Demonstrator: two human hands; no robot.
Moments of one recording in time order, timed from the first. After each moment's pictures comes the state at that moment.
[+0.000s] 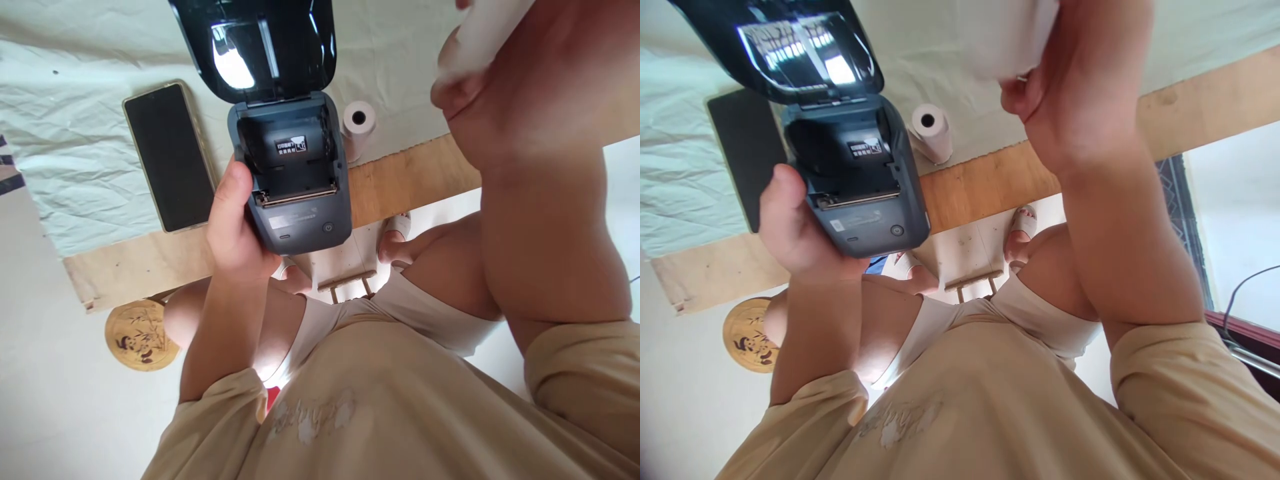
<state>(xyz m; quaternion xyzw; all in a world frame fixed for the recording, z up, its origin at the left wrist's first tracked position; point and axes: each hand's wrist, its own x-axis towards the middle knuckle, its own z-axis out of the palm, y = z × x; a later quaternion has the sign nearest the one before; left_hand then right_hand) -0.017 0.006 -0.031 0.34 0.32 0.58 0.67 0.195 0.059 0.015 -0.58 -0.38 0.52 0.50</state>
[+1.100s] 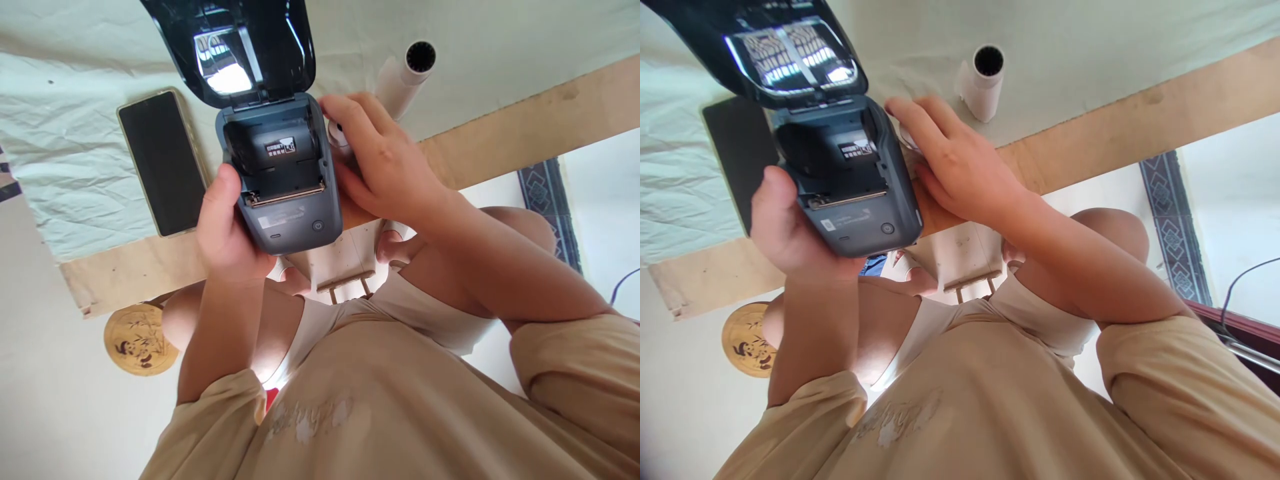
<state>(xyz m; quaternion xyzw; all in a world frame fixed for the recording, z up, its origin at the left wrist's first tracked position) -0.016 0.006 -0.032 0.34 0.37 0.57 0.65 0.165 0.032 -0.023 -0.48 -0.81 0.23 0.24</state>
